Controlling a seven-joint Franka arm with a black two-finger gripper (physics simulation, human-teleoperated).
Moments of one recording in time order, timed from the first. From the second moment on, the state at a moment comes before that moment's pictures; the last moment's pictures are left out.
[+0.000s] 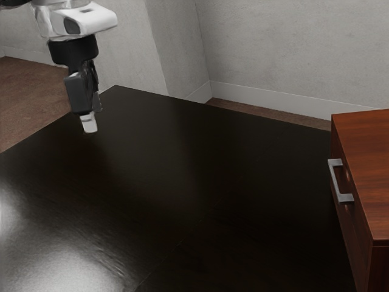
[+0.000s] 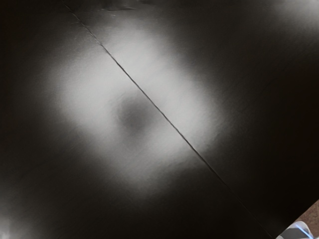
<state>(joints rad) 0.07 0.10 0.03 -1.03 0.00 0.94 0.74</state>
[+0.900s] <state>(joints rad) -0.31 -0.08 0.00 -1.38 -0.06 1.44 2.17</state>
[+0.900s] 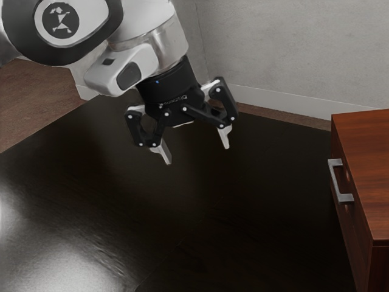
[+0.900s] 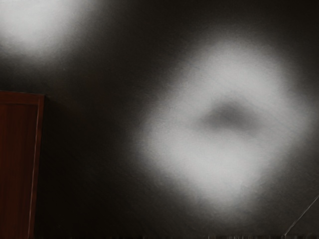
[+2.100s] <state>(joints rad) -0.59 -0.12 0.18 -1.75 -0.05 2.11 2.59</state>
